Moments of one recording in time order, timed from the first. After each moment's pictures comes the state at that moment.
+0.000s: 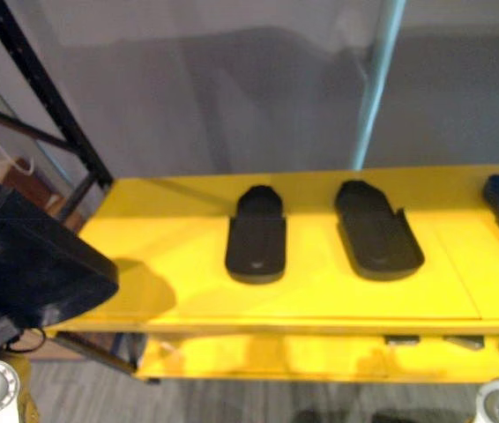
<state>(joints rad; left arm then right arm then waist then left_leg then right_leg) 0.26 0.19 0.50 -0.47 -0.07 -0.41 0.45 0.28 -0.06 -0.80 -0.28 -0.17 -0.49 -1.16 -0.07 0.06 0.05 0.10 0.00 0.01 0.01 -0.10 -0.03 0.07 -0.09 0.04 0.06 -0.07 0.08</state>
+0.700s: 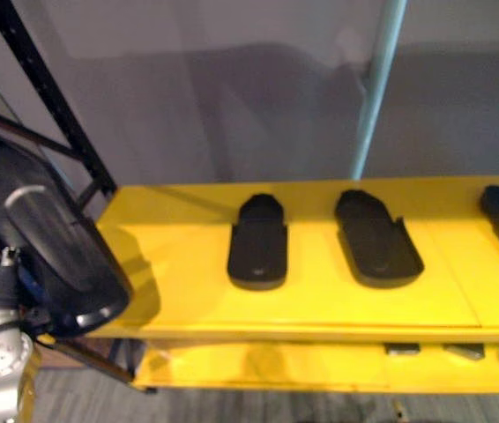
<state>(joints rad) 0.06 0.53 0.37 0.14 -0.16 0.01 0.22 0.34 -0.02 -0.44 0.74 0.30 -0.14 -0.30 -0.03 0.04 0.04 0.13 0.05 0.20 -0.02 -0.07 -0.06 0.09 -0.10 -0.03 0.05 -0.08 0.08</state>
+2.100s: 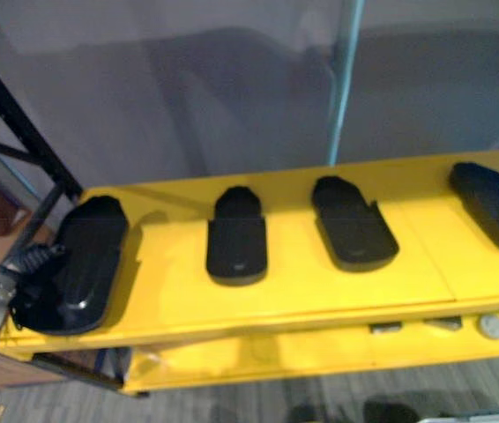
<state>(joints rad) -0.39 0.83 -0.01 0.80 0.12 0.11 -0.21 0.29 -0.15 -0.58 1.00 0.29 0.13 0.00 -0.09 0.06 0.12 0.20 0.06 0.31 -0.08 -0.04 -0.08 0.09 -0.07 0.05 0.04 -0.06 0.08</state>
